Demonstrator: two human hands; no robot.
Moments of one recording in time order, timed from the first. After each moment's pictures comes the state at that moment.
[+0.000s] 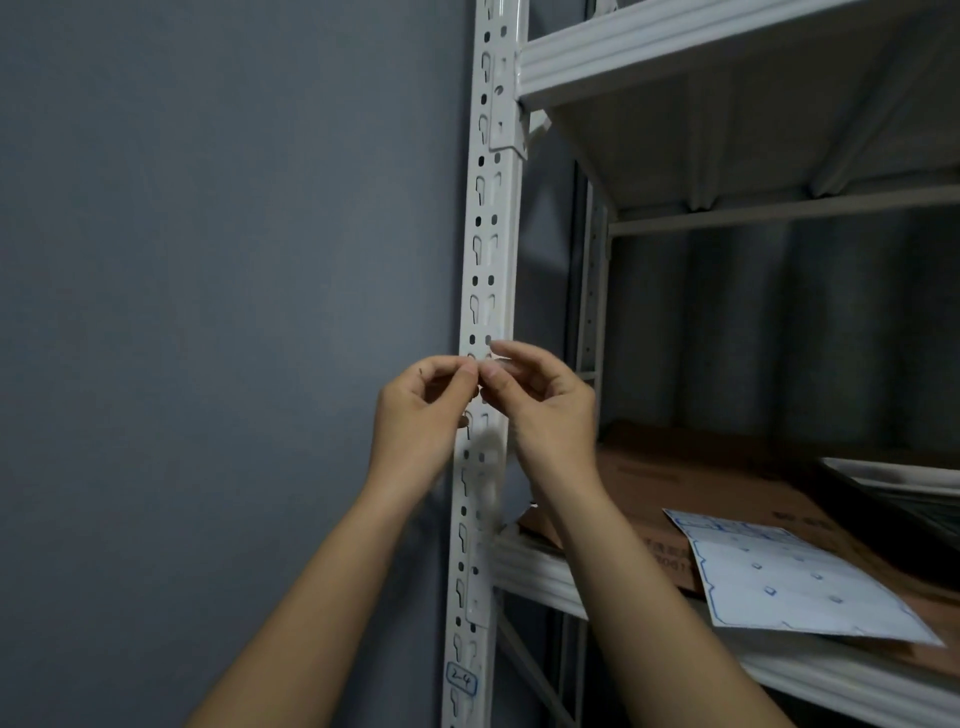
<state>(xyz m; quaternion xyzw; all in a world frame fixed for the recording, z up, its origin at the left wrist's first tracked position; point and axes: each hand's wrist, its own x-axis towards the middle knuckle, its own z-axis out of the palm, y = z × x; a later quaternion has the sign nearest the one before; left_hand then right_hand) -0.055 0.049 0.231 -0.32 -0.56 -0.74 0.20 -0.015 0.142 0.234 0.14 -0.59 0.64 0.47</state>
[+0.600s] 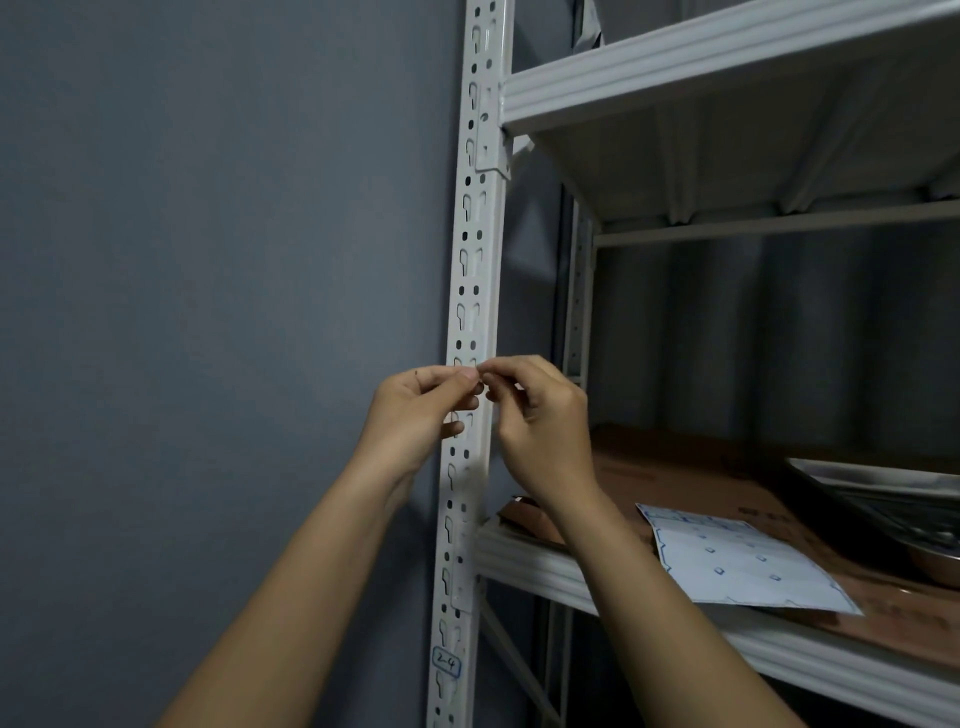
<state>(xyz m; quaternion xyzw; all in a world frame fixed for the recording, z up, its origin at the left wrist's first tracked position) -0.027 0.041 0.241 -0.32 -0.57 -0.75 0.09 0.005 0.158 0.229 0.16 -0.71 0.24 0.64</state>
